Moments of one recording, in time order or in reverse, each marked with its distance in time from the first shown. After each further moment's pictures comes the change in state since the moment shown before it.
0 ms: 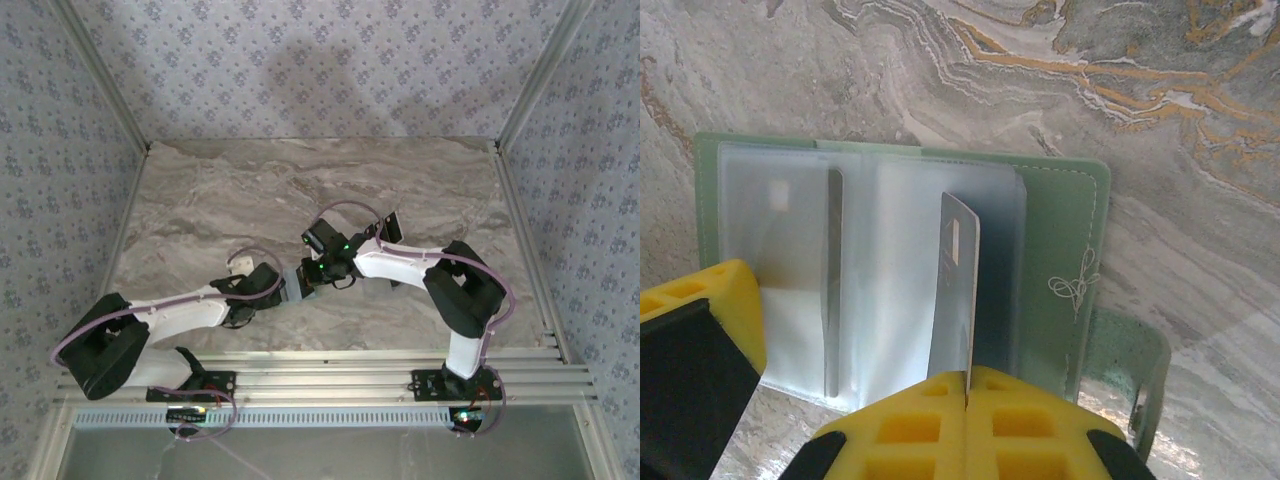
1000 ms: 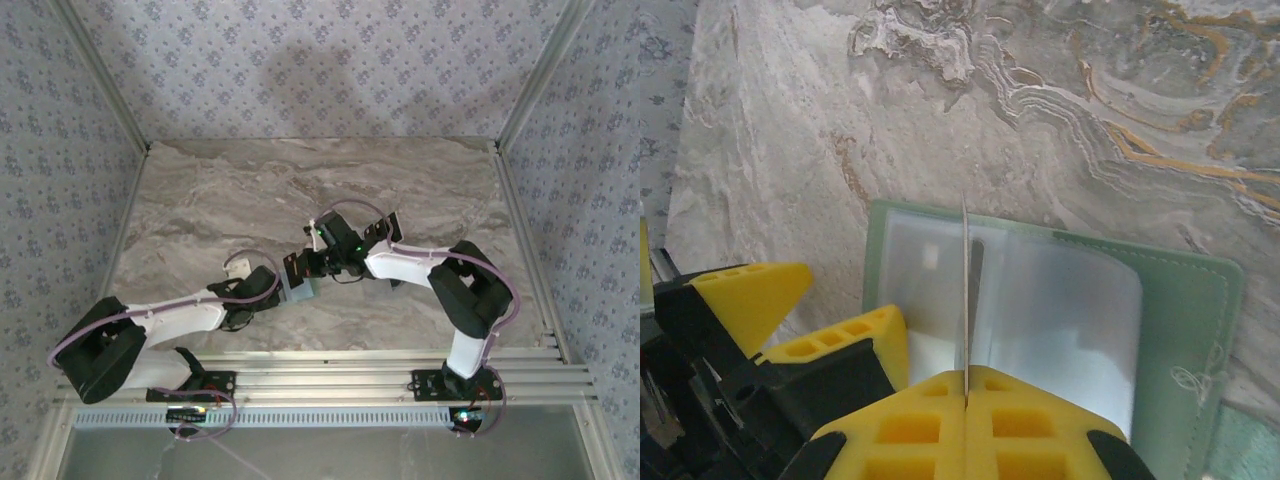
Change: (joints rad) left arm 0.000 -0.030 -0.043 0.036 -0.008 -0.030; right arm -0.067 -0.022 -0.109 0.345 -0.242 0.069
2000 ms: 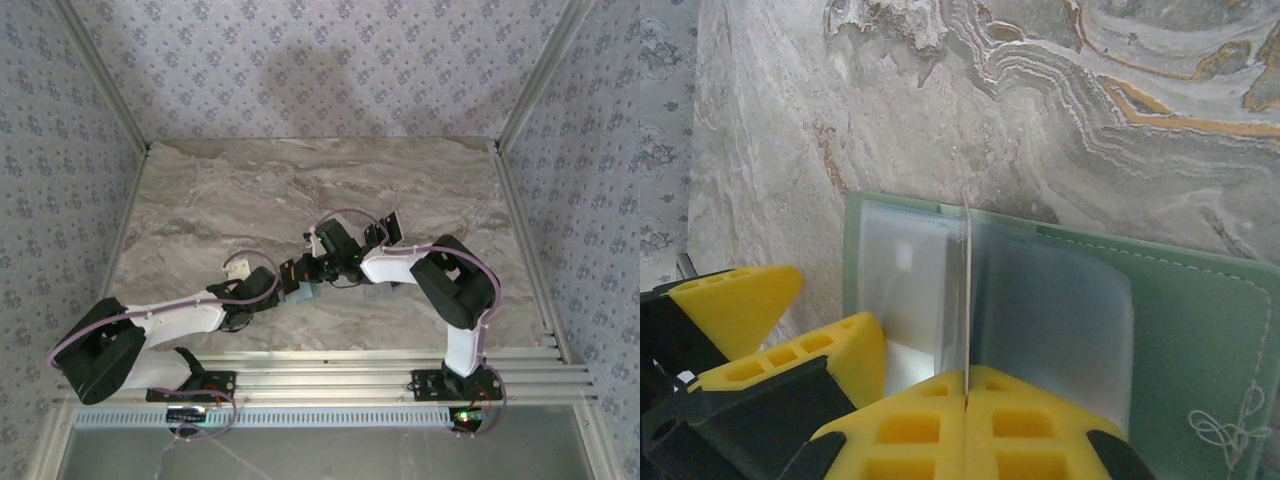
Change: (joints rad) left arm 0.000 -0.003 -0.009 0.012 -0.010 0.000; right arm -0.004 0.081 -0.063 0.172 -0.065 0.084
